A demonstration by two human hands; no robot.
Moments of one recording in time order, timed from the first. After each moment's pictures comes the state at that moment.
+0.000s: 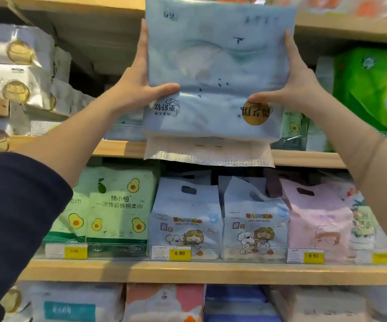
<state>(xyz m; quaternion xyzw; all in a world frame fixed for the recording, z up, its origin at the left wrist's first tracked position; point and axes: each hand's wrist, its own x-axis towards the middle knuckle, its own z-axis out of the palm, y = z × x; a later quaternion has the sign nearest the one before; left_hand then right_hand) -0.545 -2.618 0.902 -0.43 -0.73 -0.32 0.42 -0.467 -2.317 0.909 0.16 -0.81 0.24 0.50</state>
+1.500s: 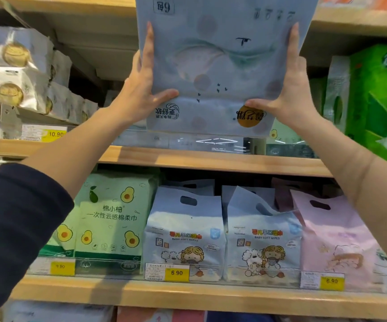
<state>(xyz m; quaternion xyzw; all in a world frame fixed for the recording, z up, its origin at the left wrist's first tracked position) -0.575 -2.595 0.898 -0.37 -0.69 -0.25 0.57 -0.523 -2.313 0.899 0.22 -0.74 0.20 0.61</state>
